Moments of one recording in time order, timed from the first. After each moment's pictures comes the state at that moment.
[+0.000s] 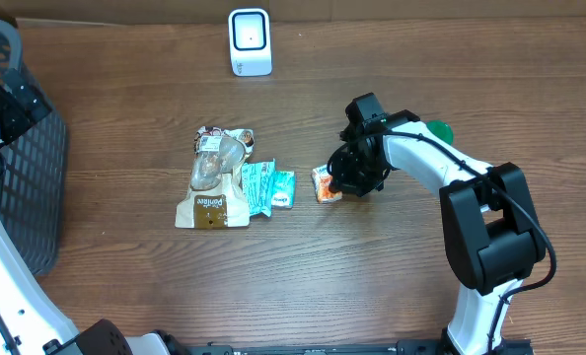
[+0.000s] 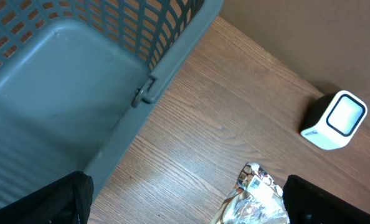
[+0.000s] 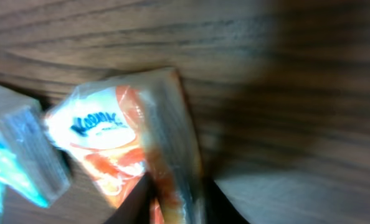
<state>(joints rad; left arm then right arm) 0.55 1.53 1.84 -1.15 0.18 -0.20 0.37 2.02 1.34 -0.81 -0.35 0.42</state>
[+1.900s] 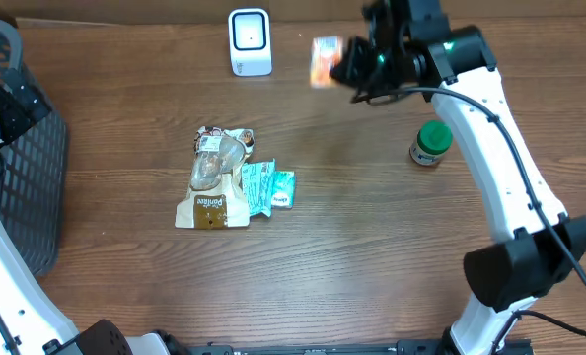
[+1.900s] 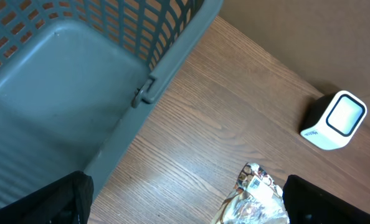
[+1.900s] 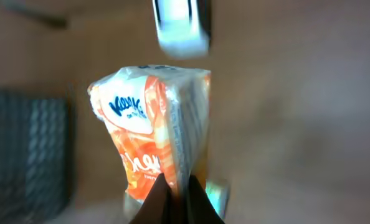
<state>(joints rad) 0.55 1.53 1.84 -1.15 0.18 -0.20 0.33 1.92 2.06 -1.03 -0.31 0.48</state>
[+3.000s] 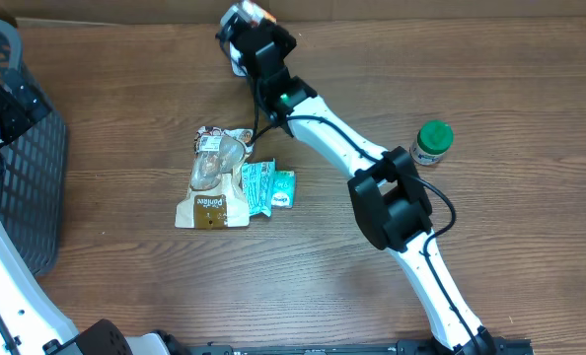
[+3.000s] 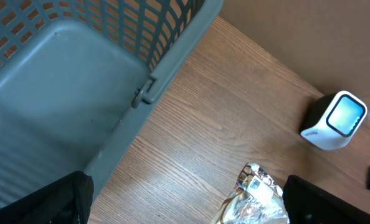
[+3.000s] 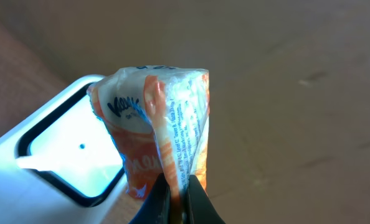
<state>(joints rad) 0.55 1.53 1.84 -1.15 0.18 -0.20 0.62 2.58 2.21 0.05 0.55 -0.67</state>
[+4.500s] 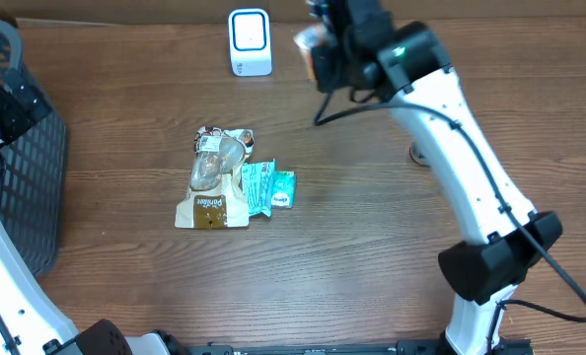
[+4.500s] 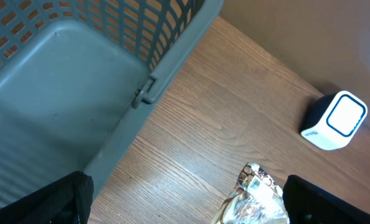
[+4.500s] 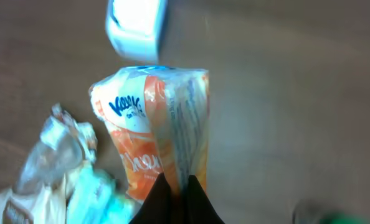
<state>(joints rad) 0.55 1.53 1.84 -1.15 0.18 -0.20 0.45 2.00 2.22 -1.22 0.05 0.21</state>
